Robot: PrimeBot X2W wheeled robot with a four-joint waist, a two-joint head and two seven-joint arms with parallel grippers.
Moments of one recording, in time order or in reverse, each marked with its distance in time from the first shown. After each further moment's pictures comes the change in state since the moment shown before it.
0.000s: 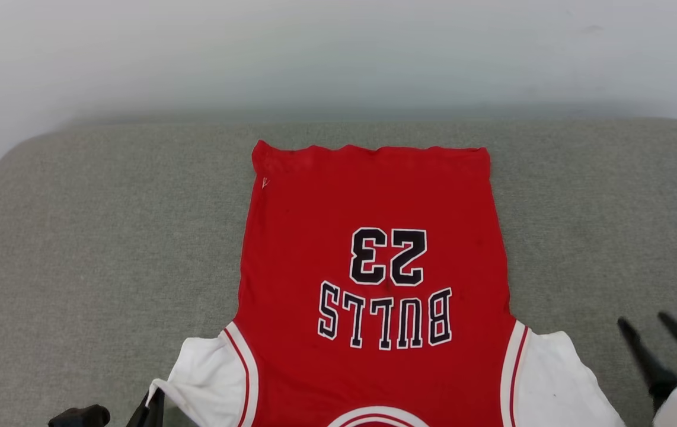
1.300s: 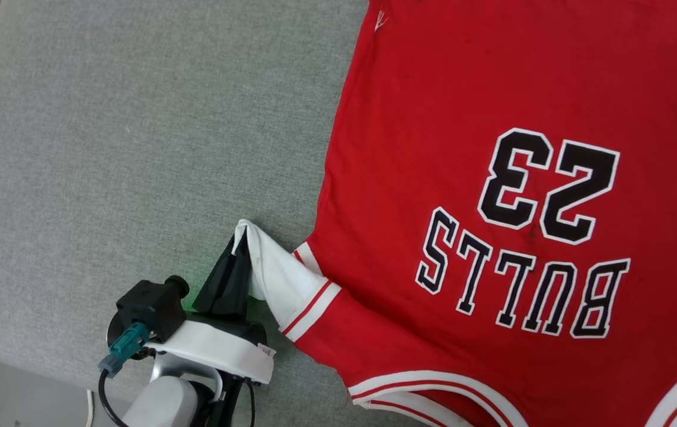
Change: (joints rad) left arm -0.303 -0.183 -0.024 -0.202 0.240 -0.027 0.000; right arm -1.135 -0.092 0.181 0.285 -0.030 0.000 1.010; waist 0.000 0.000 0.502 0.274
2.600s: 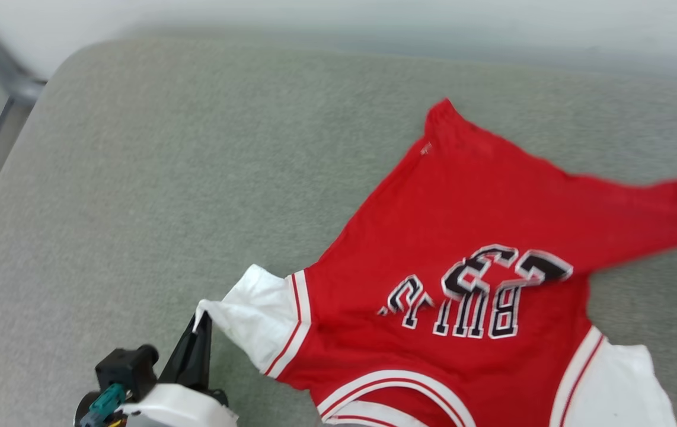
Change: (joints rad) left arm 0.168 0.014 0.073 0.080 0.012 -0.004 0.013; right arm 0.442 -0.316 0.216 -0.312 0.289 0.000 -0.308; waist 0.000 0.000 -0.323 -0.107
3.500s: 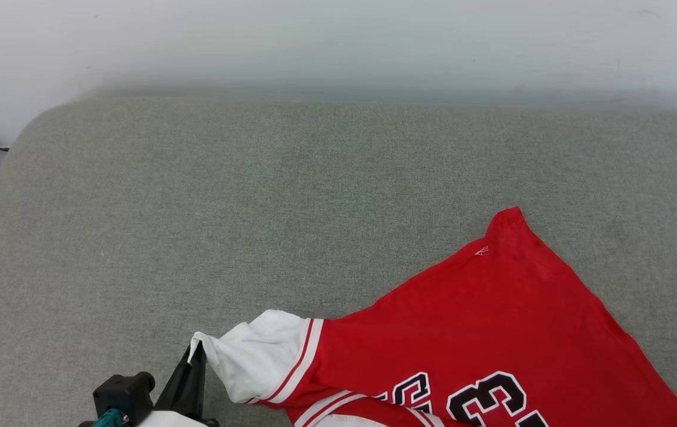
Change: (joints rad) left arm 0.084 0.031 -0.002 -0.006 -0.014 0.028 0.010; right arm 0.810 0.141 -0.308 -0.037 -0.007 0.001 -0.144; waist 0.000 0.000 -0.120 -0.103
